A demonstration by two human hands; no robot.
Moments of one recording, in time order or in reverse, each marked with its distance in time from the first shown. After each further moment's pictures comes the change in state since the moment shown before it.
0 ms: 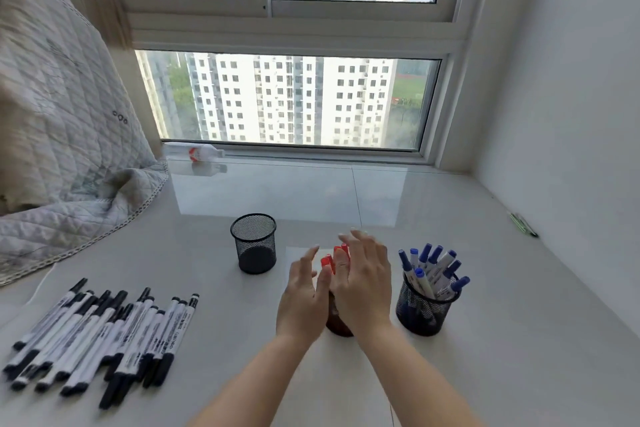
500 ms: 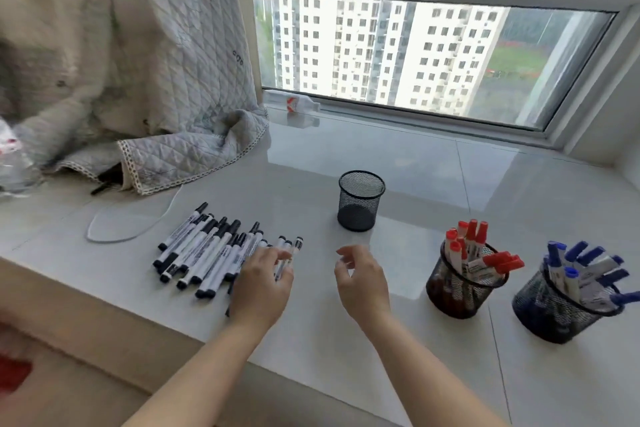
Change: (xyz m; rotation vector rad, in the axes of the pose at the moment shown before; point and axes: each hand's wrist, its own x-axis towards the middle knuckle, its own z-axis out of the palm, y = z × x) left_hand -0.059 -0.116 -0.166 0.403 0.247 -0.187; right_hand -0.063 -0.068 0.132 0.287 -0.499 0.143
